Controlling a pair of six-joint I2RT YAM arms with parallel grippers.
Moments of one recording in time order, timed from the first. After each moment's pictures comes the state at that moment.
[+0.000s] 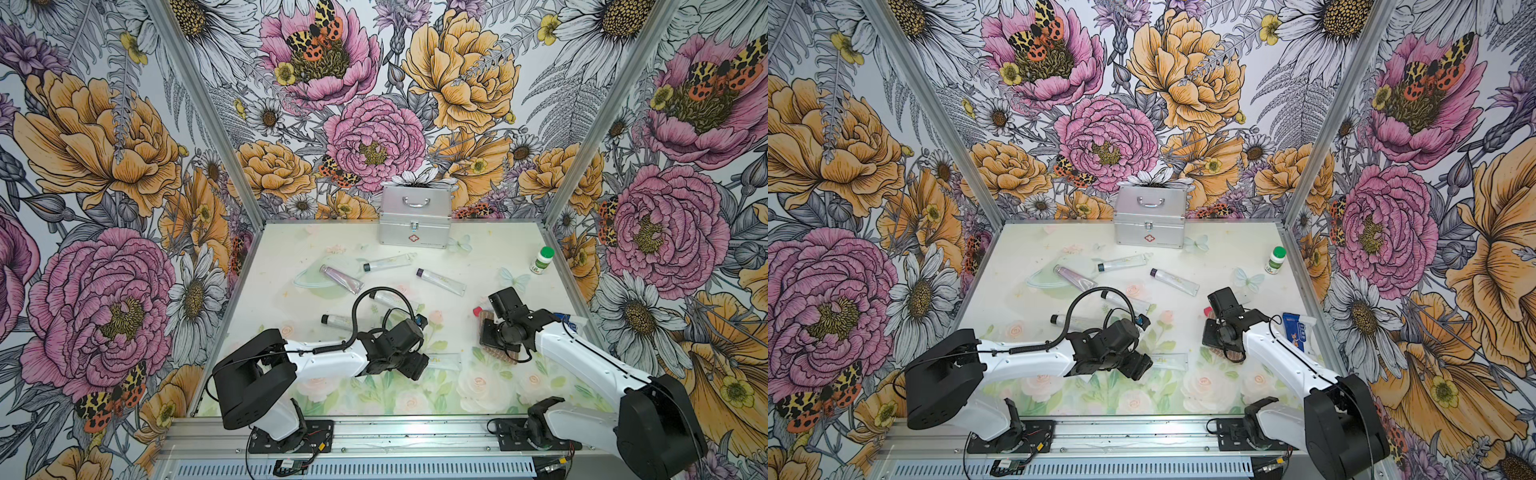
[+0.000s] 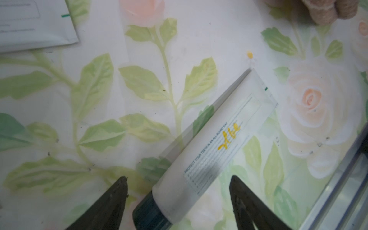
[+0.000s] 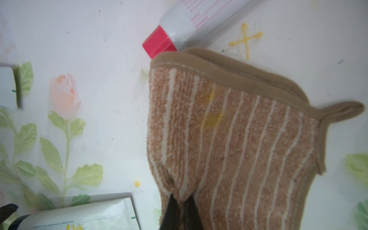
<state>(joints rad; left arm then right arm) -1.07 1.53 0.74 -0.23 -0.04 -0.40 0.36 1.19 0.67 -0.71 -0.03 0.59</state>
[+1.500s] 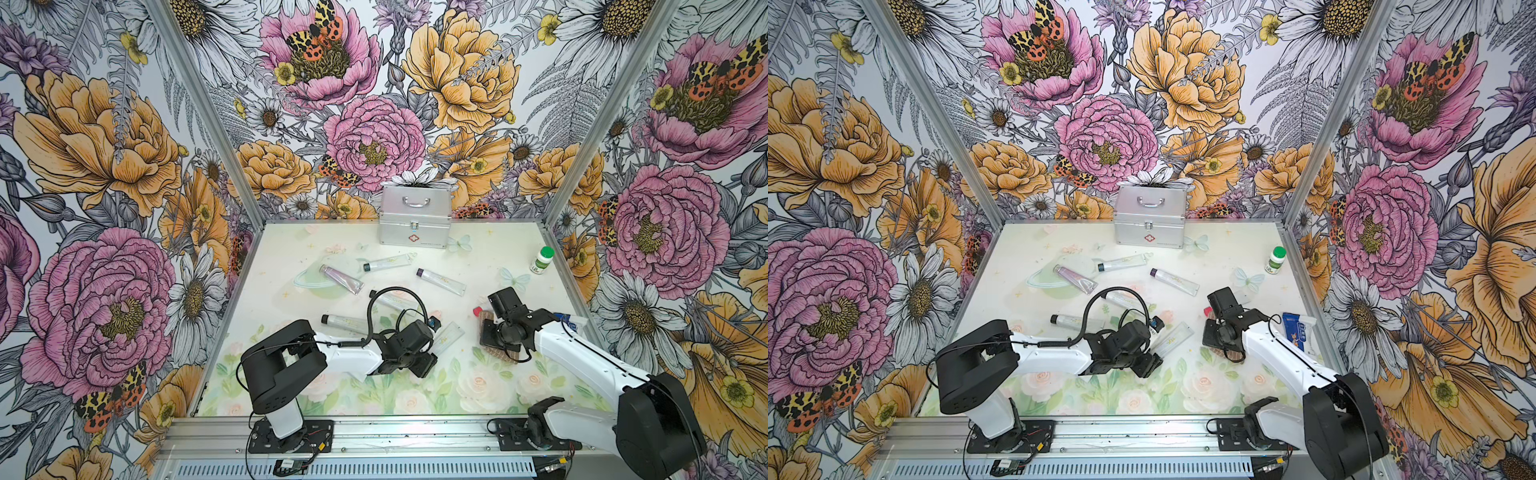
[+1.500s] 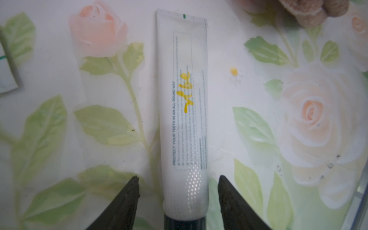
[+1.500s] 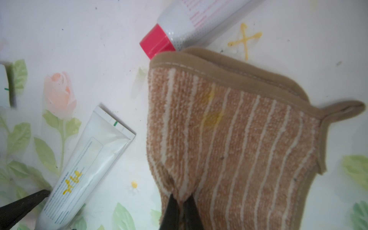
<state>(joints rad) -1.07 1.68 0.78 -0.04 -0.01 -0.30 0.35 1.21 0.67 -0.71 -0.02 0.58</state>
